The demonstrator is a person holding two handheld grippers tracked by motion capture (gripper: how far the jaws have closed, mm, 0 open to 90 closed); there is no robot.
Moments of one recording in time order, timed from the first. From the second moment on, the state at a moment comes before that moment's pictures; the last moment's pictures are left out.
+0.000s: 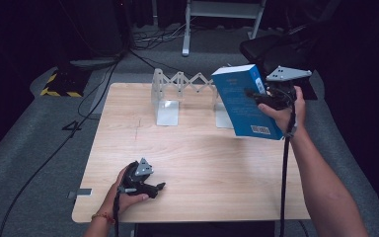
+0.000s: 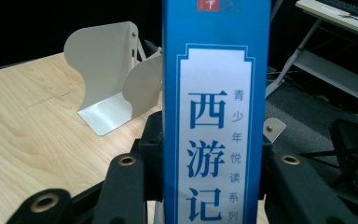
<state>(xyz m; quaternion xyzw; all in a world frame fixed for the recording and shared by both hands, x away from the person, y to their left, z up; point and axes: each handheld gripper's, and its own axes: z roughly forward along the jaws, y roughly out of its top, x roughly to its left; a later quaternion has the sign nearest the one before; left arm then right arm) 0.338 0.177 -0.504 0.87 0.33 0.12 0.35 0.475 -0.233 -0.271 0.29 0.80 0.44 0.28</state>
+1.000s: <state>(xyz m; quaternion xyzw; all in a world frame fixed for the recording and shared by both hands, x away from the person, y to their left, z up) 0.336 0.176 -0.504 0.87 0.31 0.12 0.35 0.552 -0.200 -0.274 0.37 0.75 0.44 0.32</state>
